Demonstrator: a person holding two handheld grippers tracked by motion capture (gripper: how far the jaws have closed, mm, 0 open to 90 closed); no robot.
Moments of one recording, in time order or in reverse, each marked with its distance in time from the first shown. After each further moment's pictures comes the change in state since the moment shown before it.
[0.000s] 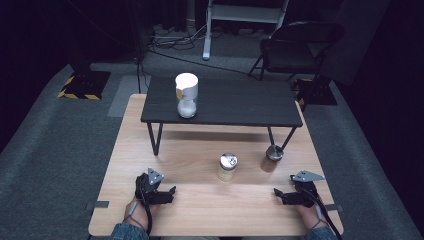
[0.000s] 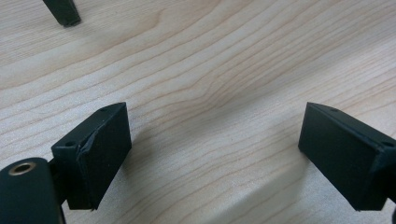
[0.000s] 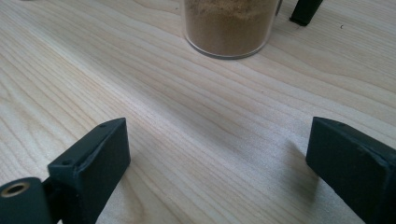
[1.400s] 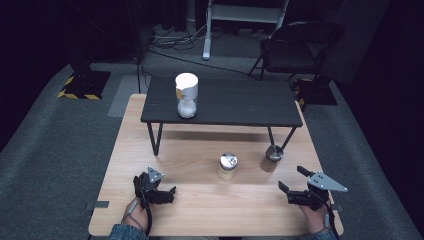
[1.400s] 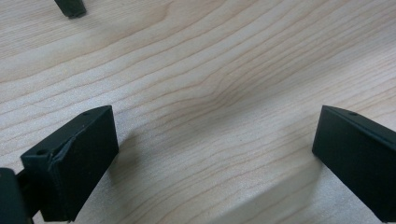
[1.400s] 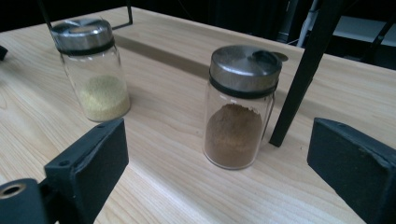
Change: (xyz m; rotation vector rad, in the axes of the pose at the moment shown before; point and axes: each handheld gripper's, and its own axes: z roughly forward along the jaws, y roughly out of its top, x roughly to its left) left arm -0.001 0.005 0.003 0.026 0.018 -0.015; right arm 0.024 -0.029 -0.045 -0.384 -0.026 -0.033
